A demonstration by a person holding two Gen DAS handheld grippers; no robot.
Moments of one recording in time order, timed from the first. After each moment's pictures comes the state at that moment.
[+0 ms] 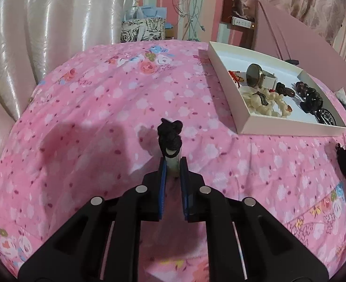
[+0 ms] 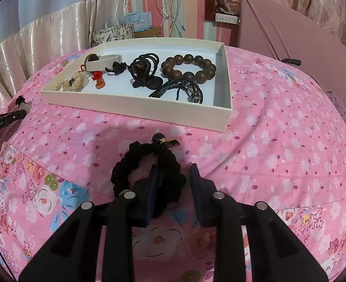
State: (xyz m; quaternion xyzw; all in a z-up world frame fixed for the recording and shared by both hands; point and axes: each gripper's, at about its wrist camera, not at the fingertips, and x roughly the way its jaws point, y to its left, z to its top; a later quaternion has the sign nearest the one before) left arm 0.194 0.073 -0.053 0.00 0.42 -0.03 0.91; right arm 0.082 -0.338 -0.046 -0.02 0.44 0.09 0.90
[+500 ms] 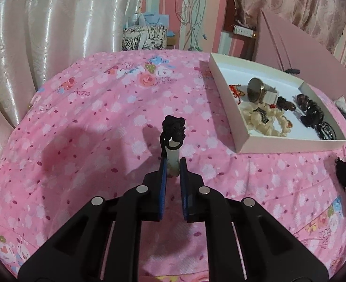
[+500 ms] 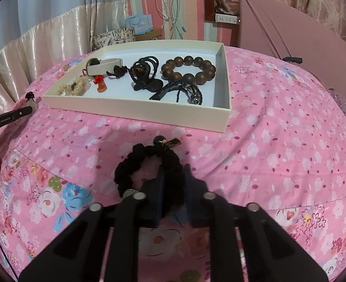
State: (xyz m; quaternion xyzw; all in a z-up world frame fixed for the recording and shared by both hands) left arm 0.198 0.075 -0.044 -0.02 0.39 -0.03 0.92; right arm 0.081 -0.344 -0.044 0.00 0.43 0.10 0.90
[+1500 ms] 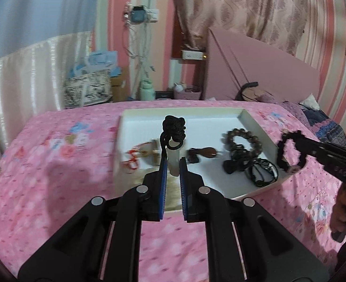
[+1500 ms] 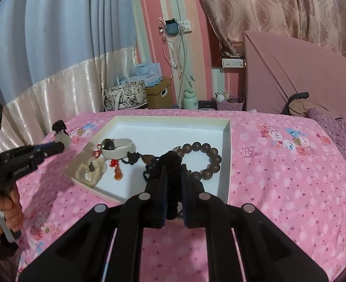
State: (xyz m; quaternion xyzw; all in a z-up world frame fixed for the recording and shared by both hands) left arm 0.218 -0.065 0.033 0.01 0.32 -0.14 0.94; right arm 0.138 -0.351 0.038 0.04 0.32 0.13 0.94
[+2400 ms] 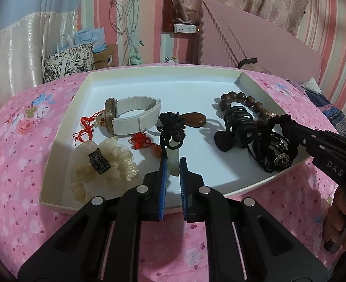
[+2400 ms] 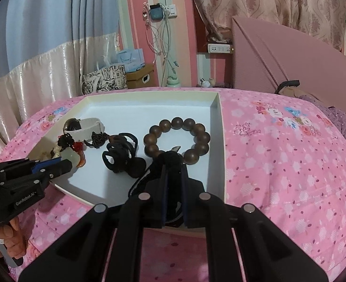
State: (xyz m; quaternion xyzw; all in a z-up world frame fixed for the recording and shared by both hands) left arm 0.246 -0.112 -0.042 0.03 0.37 -0.14 0.92; right arm 0.165 -0.349 -0.026 0.03 0.34 0.08 0.94
